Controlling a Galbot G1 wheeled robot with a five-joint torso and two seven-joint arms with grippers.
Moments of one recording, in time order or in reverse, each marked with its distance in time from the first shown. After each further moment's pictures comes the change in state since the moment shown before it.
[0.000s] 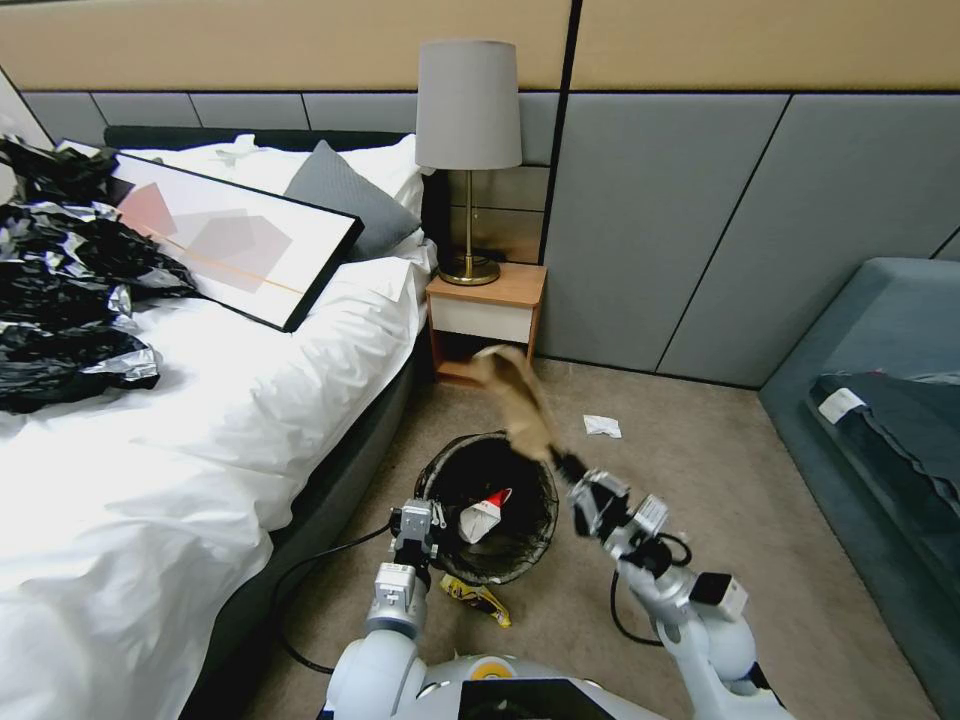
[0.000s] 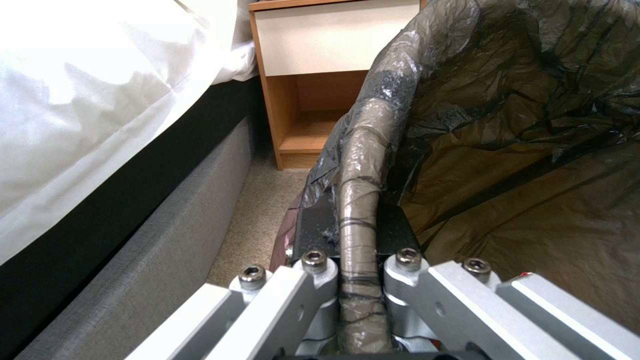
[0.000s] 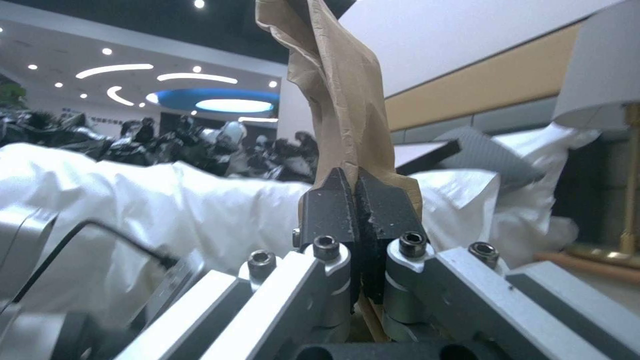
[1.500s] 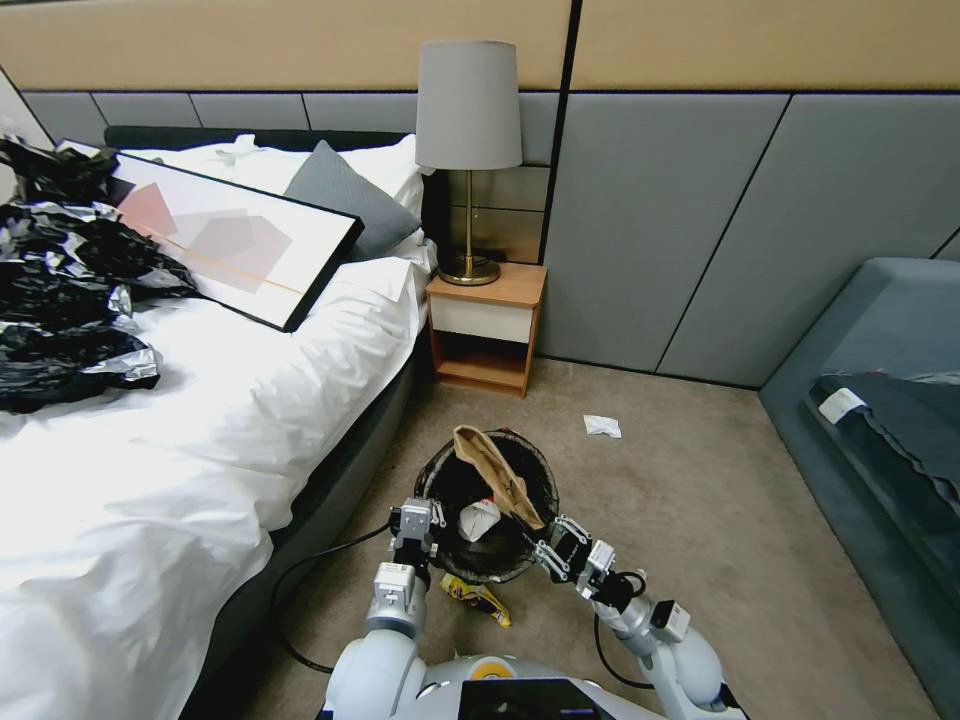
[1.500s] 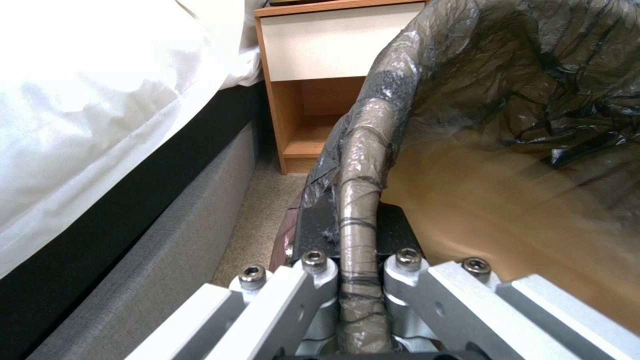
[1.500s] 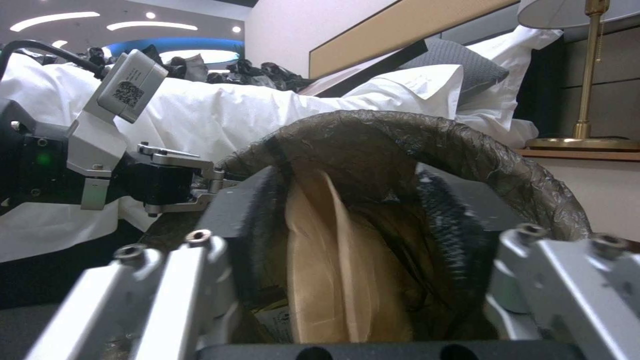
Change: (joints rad) left arm 0.000 0.000 -0.010 -0.010 -0.005 -0.002 0.001; right arm 0.018 0.020 0.032 -0.232 -0.035 0.092 0.002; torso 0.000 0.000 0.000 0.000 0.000
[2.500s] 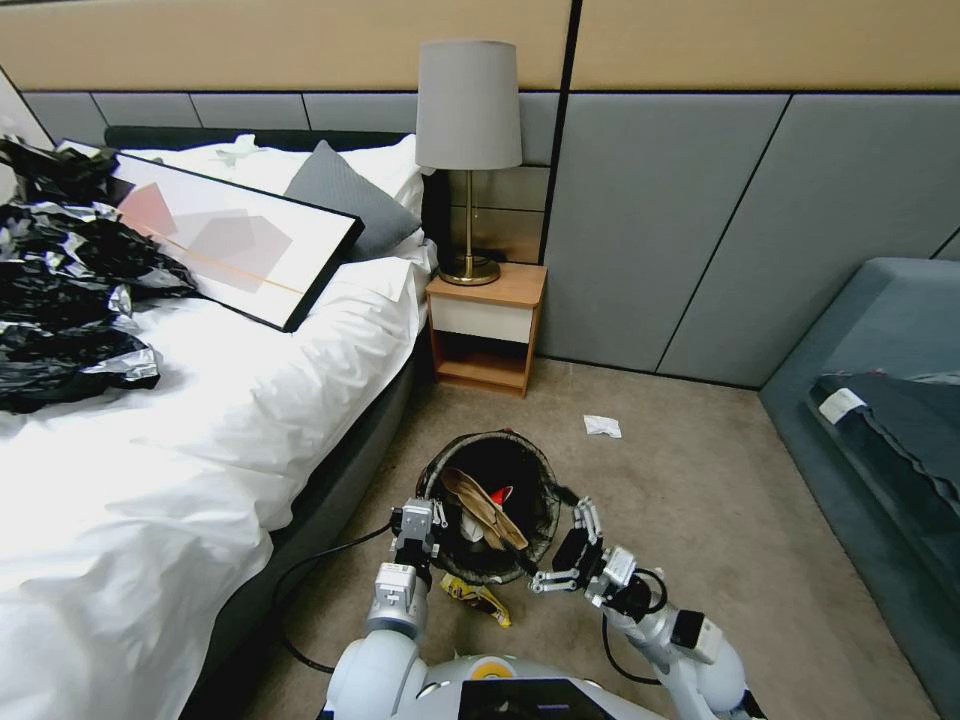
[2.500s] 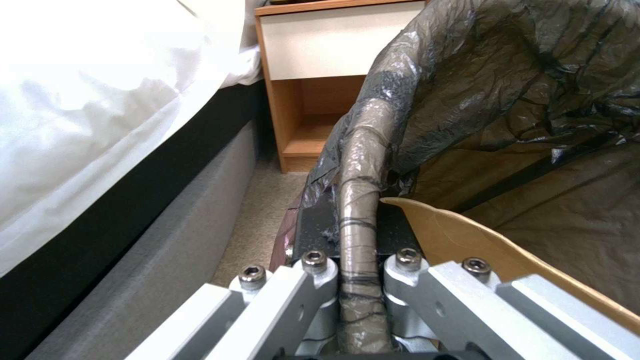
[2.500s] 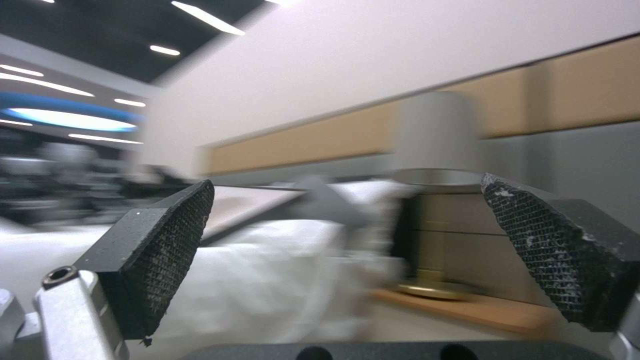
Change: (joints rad) left arm 0.004 0.000 -0.002 0.001 0.001 0.000 -0.003; right arm -0.062 0.055 0.029 0.382 -0.122 0.017 0.491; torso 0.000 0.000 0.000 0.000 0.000
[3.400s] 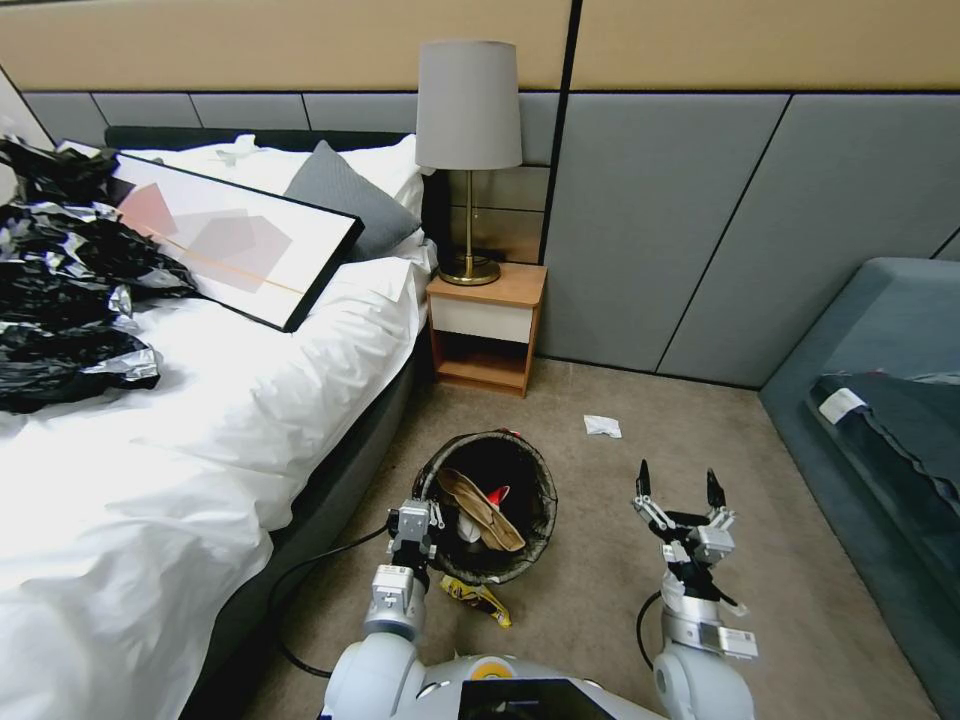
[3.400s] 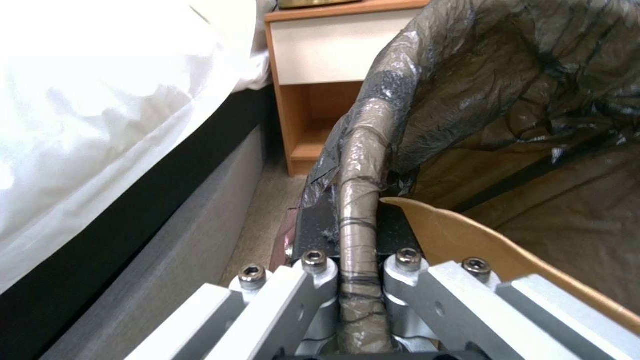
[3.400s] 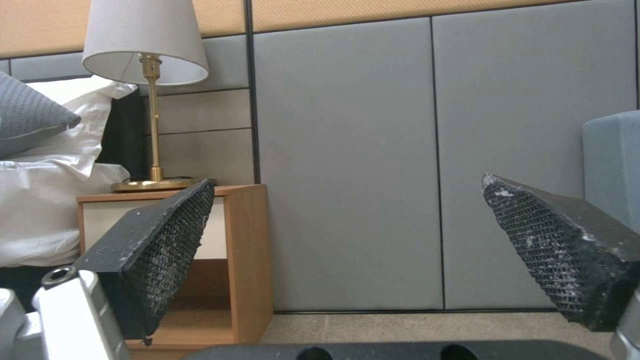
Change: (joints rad) left arm 0.016 -0.008 -0.008 -0.018 0.006 -0.013 0.004; right arm -0.018 0.137 0.105 -0.321 -0.159 0.165 0.405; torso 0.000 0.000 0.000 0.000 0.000
